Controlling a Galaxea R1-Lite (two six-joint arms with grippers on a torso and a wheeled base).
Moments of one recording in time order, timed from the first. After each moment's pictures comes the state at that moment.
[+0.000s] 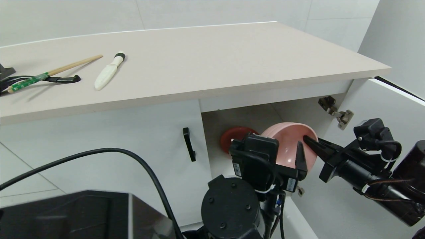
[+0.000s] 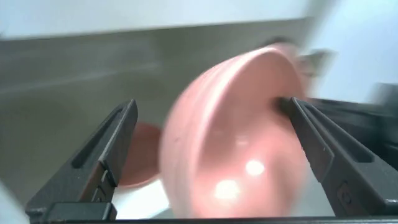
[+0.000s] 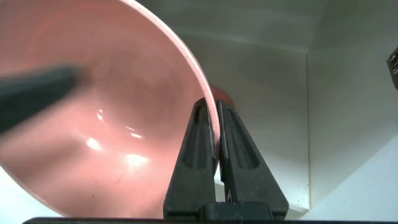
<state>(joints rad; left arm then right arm) -1.12 2.15 -0.87 -1.57 0.65 0.08 0.45 1.72 -0.27 -1.57 0.09 -0.11</state>
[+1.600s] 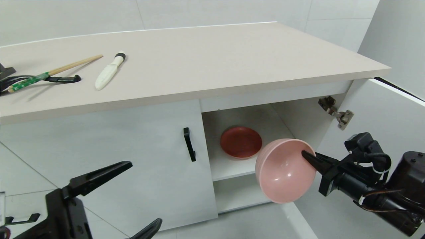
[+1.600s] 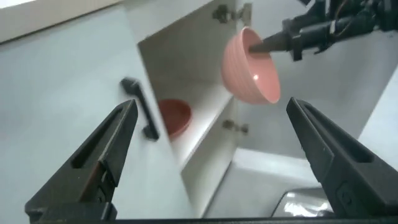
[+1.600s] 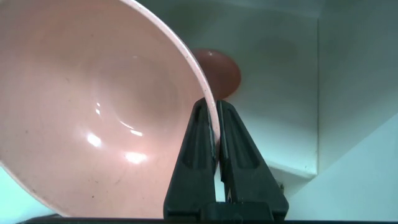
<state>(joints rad) -0.56 1.16 0.00 -1.30 -0.30 0.19 0.45 1.77 -0.20 -1.57 0.08 -0.11</state>
